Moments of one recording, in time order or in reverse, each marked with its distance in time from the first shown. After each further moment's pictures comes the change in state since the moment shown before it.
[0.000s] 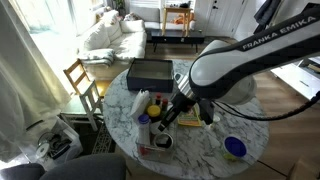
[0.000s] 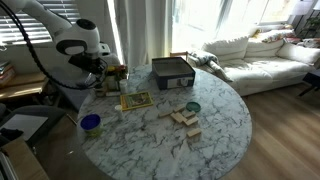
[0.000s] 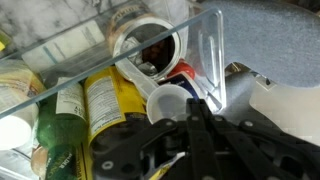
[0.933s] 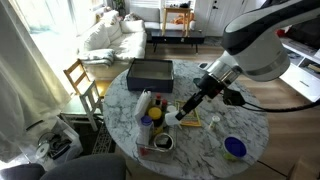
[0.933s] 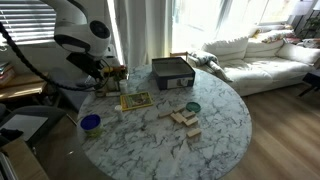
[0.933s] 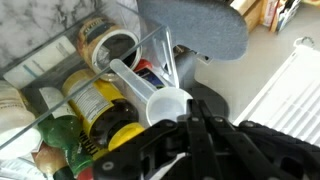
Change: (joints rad) arm -0.022 -0.176 -0.198 -0.095 0.351 -0.388 -0.301
